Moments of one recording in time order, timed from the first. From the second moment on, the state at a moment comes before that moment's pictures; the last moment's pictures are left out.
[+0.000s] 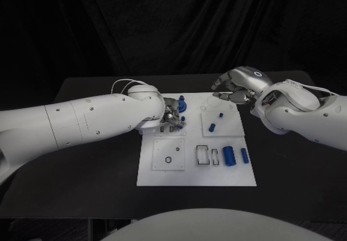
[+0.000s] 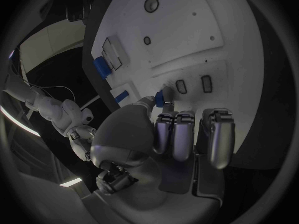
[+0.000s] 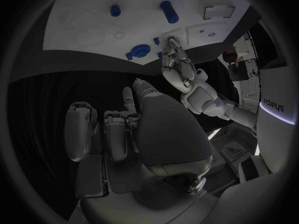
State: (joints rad) left arm 1.37 -0.44 -0.21 1.36 -1.08 0.14 -0.54; left_hand 1.20 0.08 0.15 0.21 0.44 0.93 0.03 0.44 0.96 1.47 -0.04 1.57 1.31 1.46 -0.08 1.57 1.31 0.05 1.47 0.03 1.52 1.31; right arm 1.38 -0.96 -0.25 1.62 -1.52 -0.56 -0.09; right_hand 1.48 -0.05 0.15 0.25 0.32 0.92 0.11 0.19 0.25 1.47 0.01 1.57 1.31 1.46 -0.05 1.57 1.31 0.04 1.47 0.06 1.40 1.31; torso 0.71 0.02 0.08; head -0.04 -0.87
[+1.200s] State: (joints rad) left arm 1.37 -0.58 -0.21 1.46 -1.08 0.05 -0.54; left_hand 1.13 -0.01 0.36 0.18 0.45 0.97 0.03 0.39 1.03 1.47 -0.04 1.57 1.31 1.47 -0.08 1.57 1.31 0.05 1.47 0.03 1.50 1.31; right arm 1.38 -0.98 -0.25 1.62 -1.52 -0.56 -0.09; right_hand 1.49 -0.06 0.16 0.24 0.34 0.92 0.11 0.19 0.25 1.47 0.01 1.57 1.31 1.46 -0.05 1.57 1.31 0.04 1.47 0.06 1.39 1.31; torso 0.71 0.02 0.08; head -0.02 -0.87
